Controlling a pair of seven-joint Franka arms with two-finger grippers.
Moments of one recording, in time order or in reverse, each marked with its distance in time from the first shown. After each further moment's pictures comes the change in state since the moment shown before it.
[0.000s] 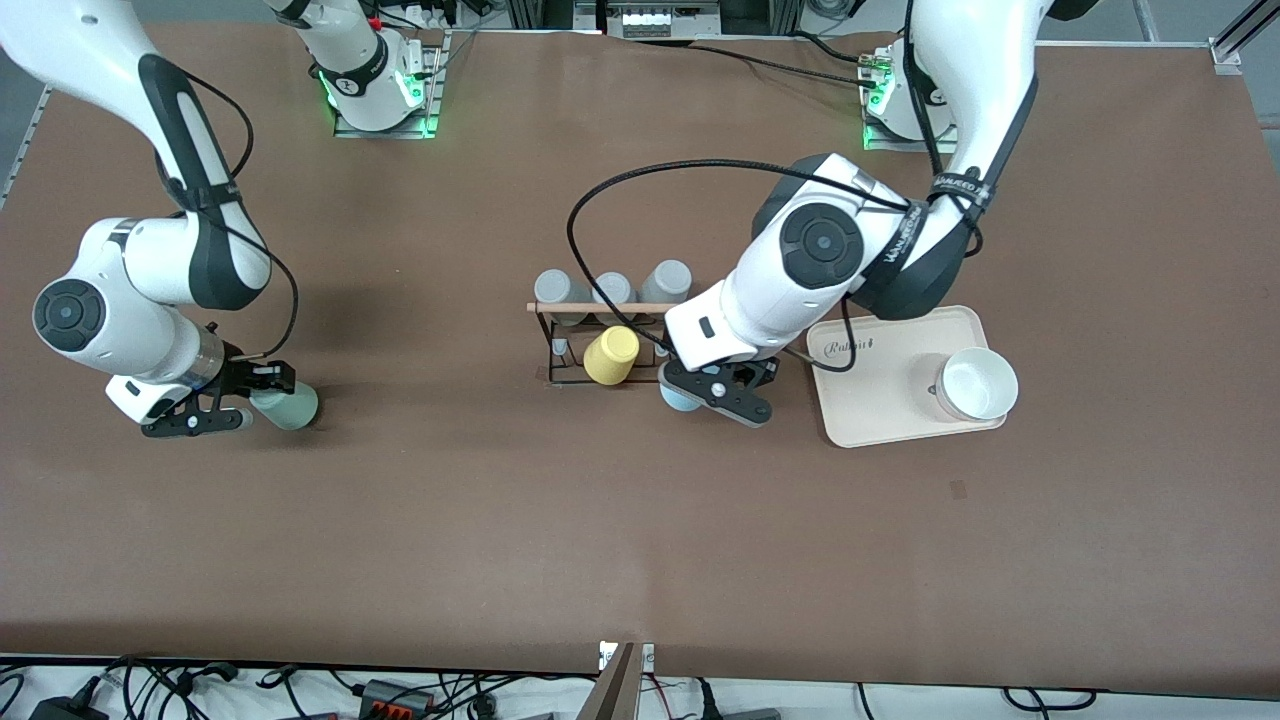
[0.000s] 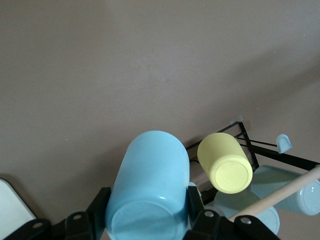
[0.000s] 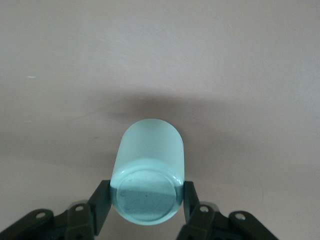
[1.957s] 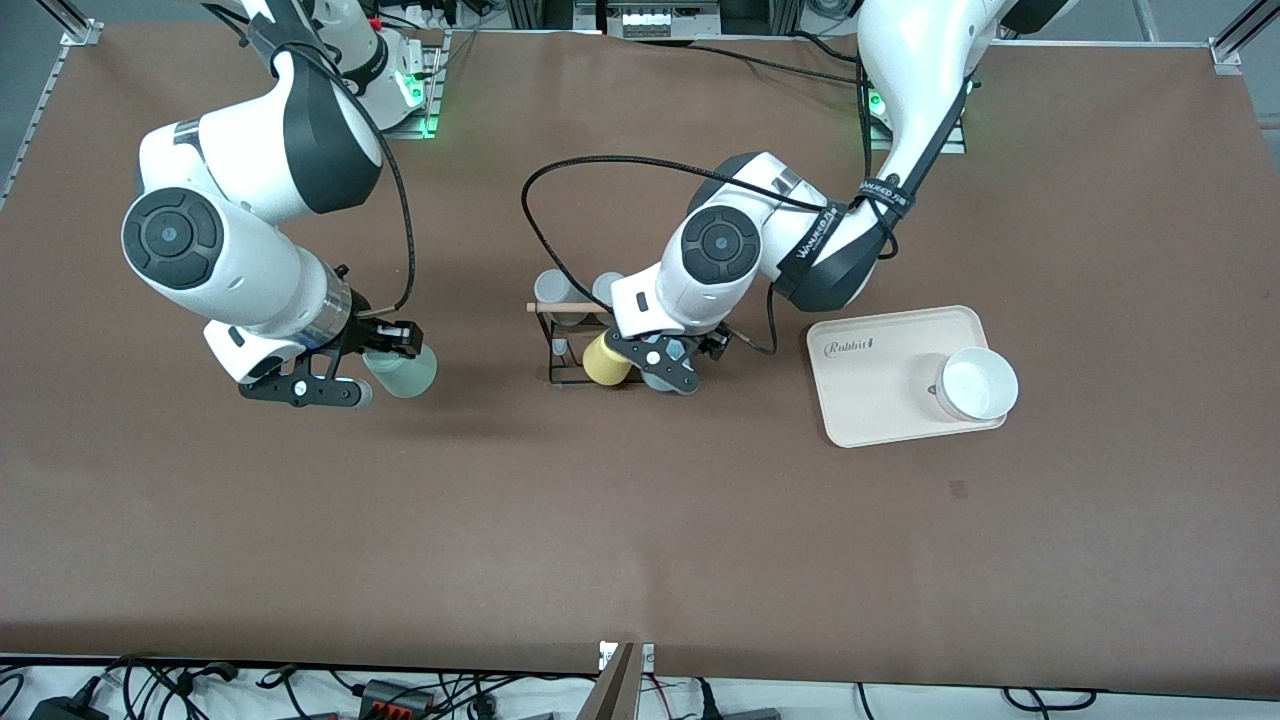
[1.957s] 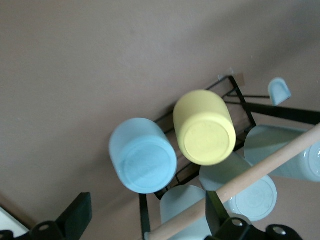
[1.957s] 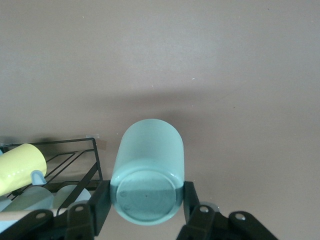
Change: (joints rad) left arm -0.080 0.045 0.004 0.011 0.023 -0.078 0.020; right arm 0.341 -0.019 0.006 0.405 0.096 -0.446 0.522
